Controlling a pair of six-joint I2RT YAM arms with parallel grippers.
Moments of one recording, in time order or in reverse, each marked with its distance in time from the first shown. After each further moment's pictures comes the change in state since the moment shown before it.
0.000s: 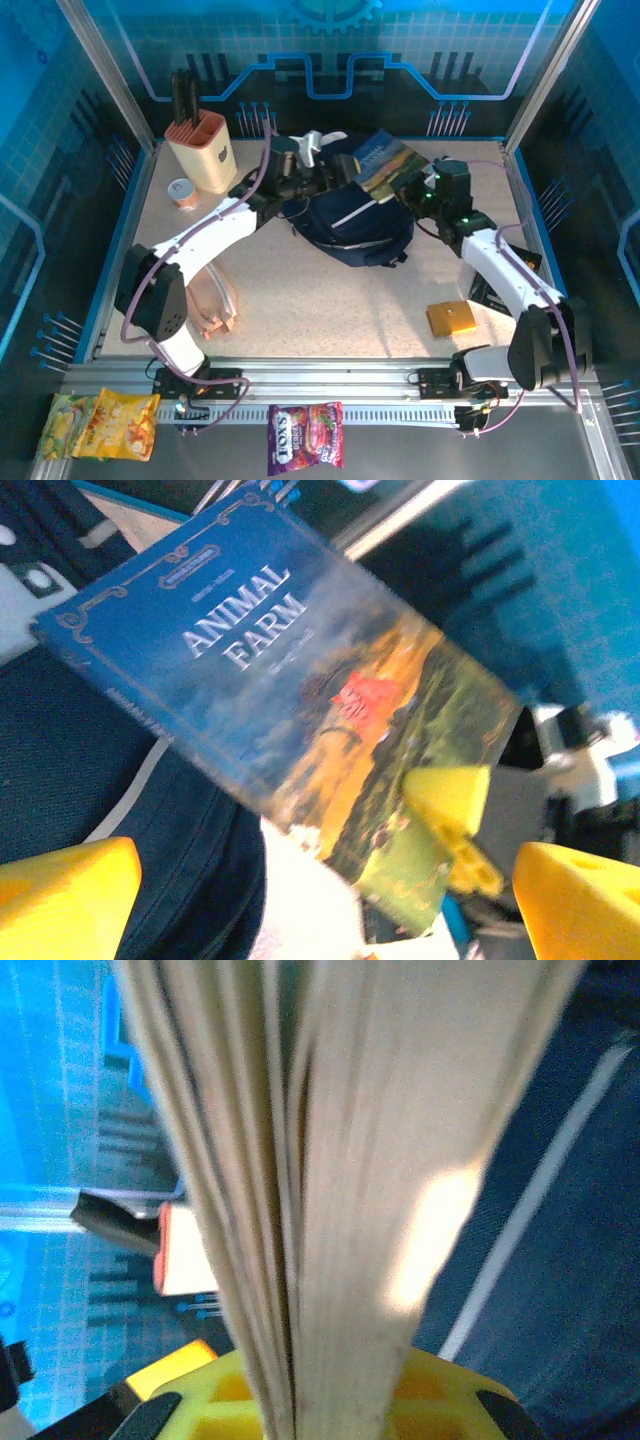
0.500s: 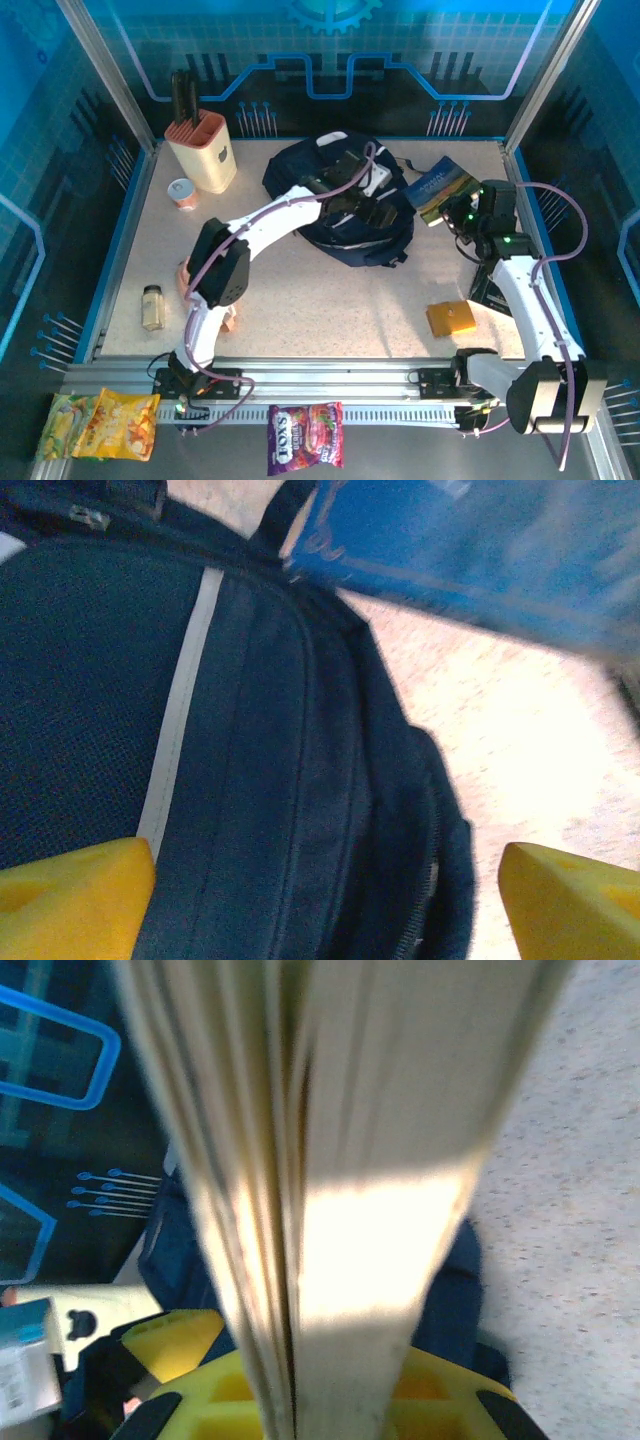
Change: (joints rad) left arm -0.153 0.422 0.433 -0.438 -0.184 0.612; right arm -0.204 -0.209 -0.059 -0.344 0.102 -0.193
